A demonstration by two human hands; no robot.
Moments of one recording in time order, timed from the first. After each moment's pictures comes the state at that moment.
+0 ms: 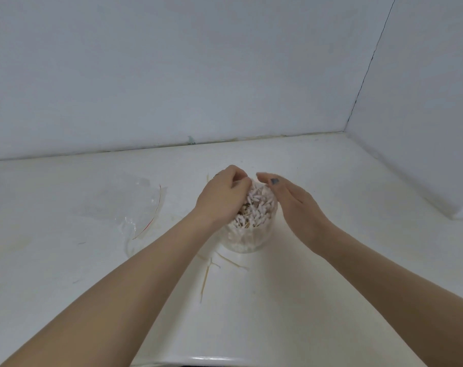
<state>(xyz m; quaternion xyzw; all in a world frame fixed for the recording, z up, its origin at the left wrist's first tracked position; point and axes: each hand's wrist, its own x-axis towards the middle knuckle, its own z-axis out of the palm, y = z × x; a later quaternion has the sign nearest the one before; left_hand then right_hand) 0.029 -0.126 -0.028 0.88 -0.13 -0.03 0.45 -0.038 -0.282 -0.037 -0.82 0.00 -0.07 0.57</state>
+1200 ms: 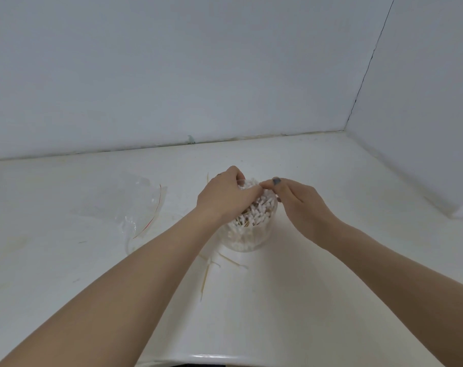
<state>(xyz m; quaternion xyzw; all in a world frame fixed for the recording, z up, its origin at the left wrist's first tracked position) 0.029 -0.131 -0.024 0.92 -0.11 -0.05 0.37 -0.032 -0.298 -0.040 -0.86 0.01 -0.07 0.50</state>
